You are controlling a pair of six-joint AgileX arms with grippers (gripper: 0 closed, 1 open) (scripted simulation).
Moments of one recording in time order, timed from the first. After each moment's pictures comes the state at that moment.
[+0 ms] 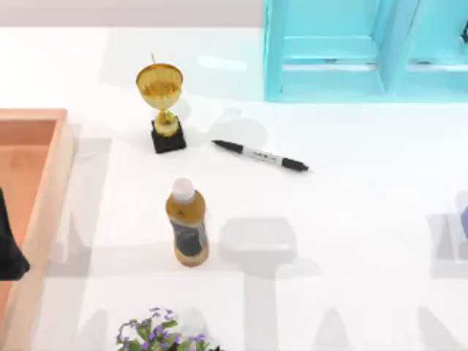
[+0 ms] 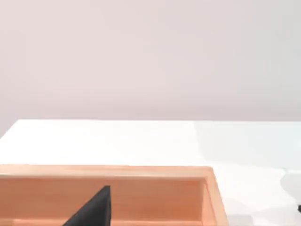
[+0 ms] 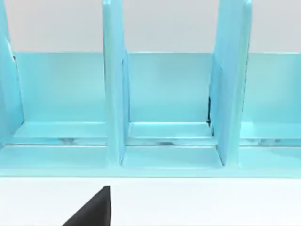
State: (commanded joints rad) left arm 0.00 0.00 0.00 0.00 0.00 0.00; right arm 0.00 0.00 0.00 0.00 0.00 0.00
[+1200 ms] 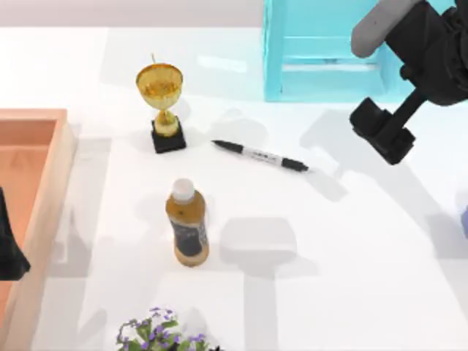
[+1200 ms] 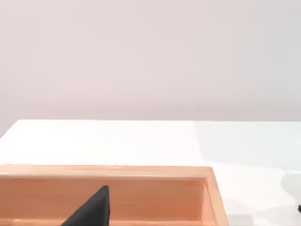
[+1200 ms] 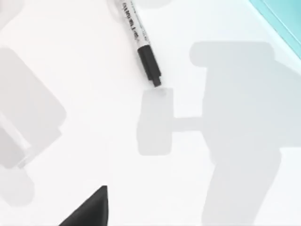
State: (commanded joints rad) left arm 0.00 0.00 0.00 0.00 0.00 0.00; right arm 0.43 1.53 1.37 -0.83 -0.03 -0.42
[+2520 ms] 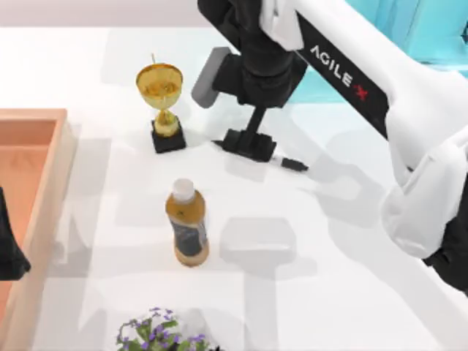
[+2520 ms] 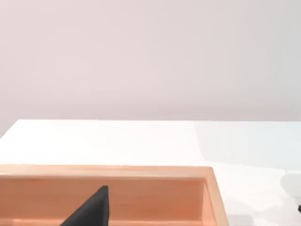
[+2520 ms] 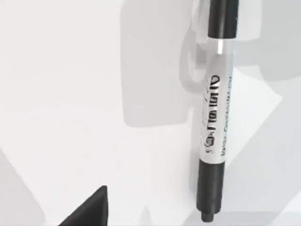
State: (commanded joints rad) left arm 0.00 0.00 0.00 0.00 0.00 0.00; right arm 0.61 2.78 2.90 -1.60 0.15 -0.57
